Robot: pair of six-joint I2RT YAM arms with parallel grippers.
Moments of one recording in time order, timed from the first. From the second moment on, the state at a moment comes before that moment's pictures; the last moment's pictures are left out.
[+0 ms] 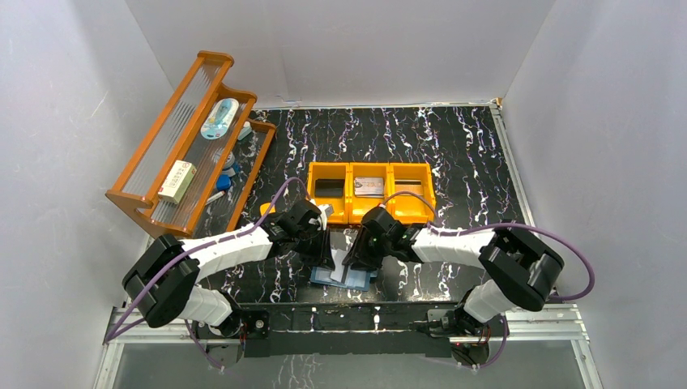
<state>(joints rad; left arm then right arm) -0.81 1.37 0.67 -0.30 0.34 -0.67 0.94 1.48 0.65 -0.13 -0.15 1.26</state>
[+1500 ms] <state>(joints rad) -0.81 1.29 0.74 -0.43 0.25 -0.66 0.93 1.30 0.67 -0.28 -0.14 1.23</state>
